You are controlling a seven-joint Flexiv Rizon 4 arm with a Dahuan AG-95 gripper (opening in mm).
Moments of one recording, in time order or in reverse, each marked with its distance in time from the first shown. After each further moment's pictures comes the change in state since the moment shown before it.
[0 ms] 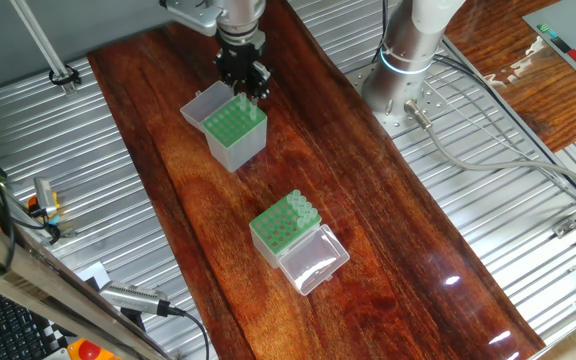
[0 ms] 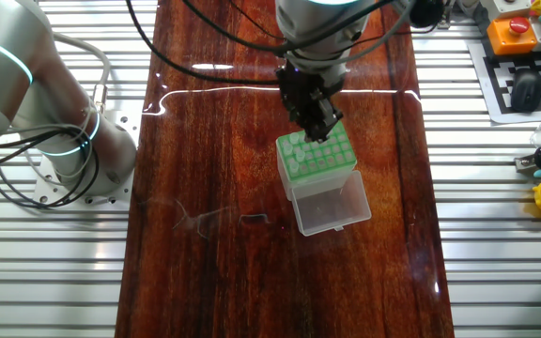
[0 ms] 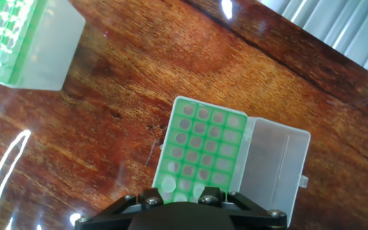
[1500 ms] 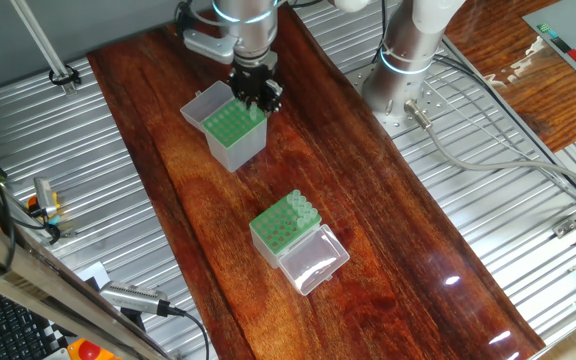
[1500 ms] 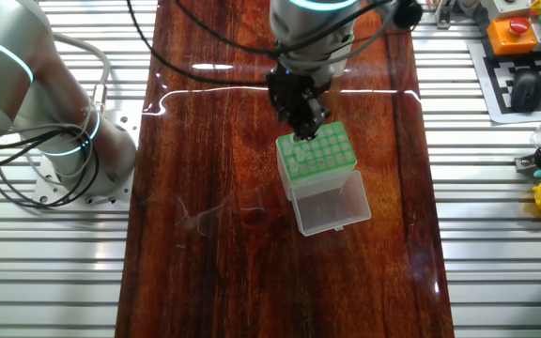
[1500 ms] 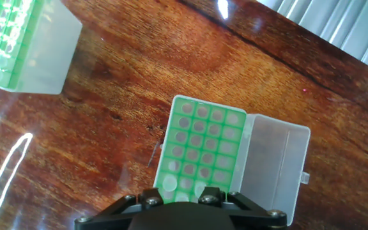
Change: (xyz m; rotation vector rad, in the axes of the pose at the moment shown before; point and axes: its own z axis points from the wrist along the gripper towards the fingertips) arm 0.006 0.025 0.039 0.002 0.045 -0.101
